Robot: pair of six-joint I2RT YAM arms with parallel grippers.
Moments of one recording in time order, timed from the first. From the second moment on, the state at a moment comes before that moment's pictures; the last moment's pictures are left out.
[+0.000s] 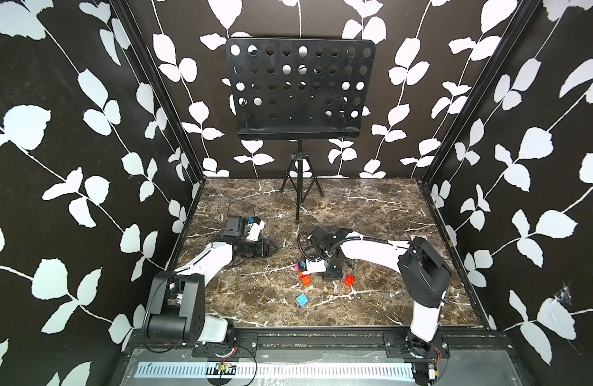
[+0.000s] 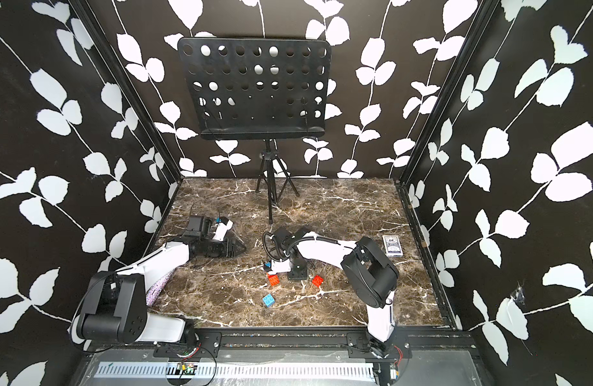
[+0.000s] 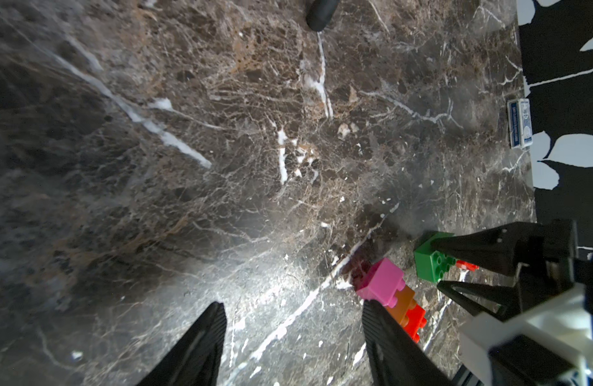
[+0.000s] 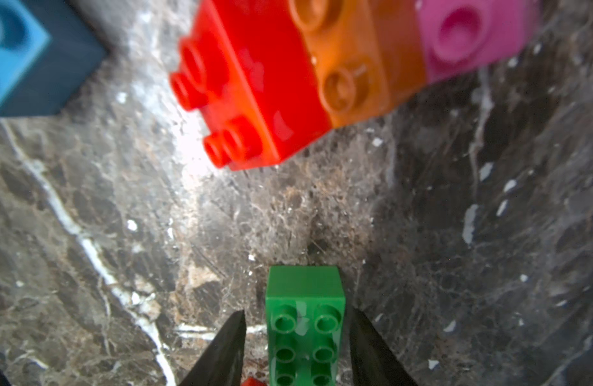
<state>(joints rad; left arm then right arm) -0.14 1.40 0.75 -0.40 0.55 -0.14 0.87 1.87 1.29 -0.88 -0.05 -0.81</state>
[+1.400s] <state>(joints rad) -0.05 1.34 0.73 -0.40 0.54 -0.14 1.12 1.97 1.39 -0.83 -0.26 -0.94</state>
